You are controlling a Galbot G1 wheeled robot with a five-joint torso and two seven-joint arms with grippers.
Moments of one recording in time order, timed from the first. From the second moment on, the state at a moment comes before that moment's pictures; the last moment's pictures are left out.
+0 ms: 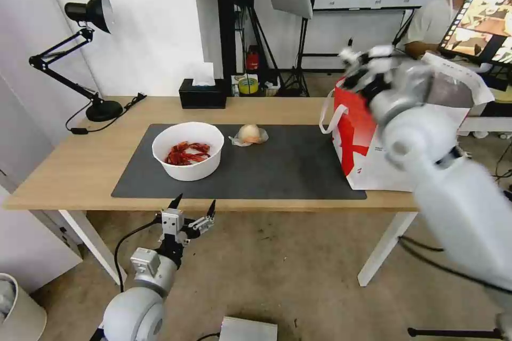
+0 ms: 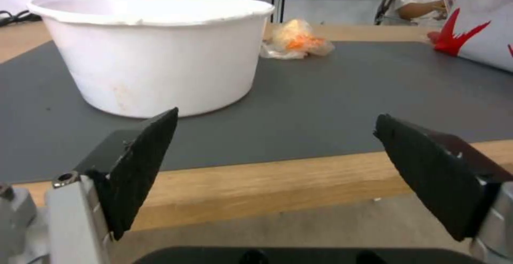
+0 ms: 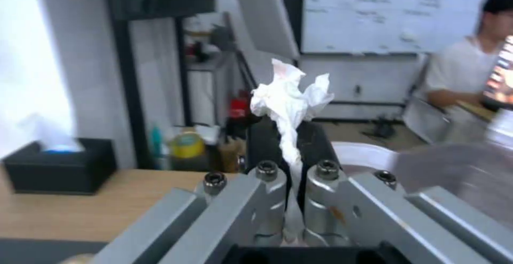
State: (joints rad) left arm 1.49 -1.14 -0.37 -2.08 -0.36 0.05 -0.11; right arm -0.42 0.83 0.18 1.89 0.99 -0.59 0.53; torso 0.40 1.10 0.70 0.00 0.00
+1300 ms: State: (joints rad) left arm 1.47 -1.14 -0.34 -2.07 -0.36 0.05 -0.11; right arm -0.41 0.83 0.18 1.78 1.07 -0.62 0.68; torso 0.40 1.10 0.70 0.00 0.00
